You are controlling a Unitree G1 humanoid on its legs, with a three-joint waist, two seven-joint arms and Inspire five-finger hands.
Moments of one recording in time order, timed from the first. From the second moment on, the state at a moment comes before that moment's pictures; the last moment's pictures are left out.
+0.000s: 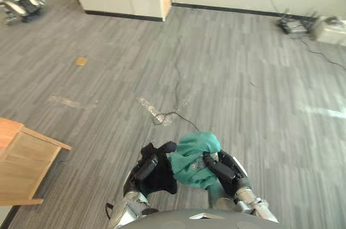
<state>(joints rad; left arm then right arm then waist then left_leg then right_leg) 0.43 0.09 -0.21 0.31 -0.86 -0.01 0.06 0.43 -0.24 0.16 0.11 0.52 -0.09 0.26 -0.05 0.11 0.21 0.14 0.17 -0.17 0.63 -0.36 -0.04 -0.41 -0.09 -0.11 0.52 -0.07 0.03</state>
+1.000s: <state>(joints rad) 0.47 0.12 -0.21 0.19 -0.78 -0.09 0.07 0.46 -0.18 0.12 0.21 0.52 -0.15 0.22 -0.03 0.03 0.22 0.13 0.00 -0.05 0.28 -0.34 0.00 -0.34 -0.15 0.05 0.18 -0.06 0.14</state>
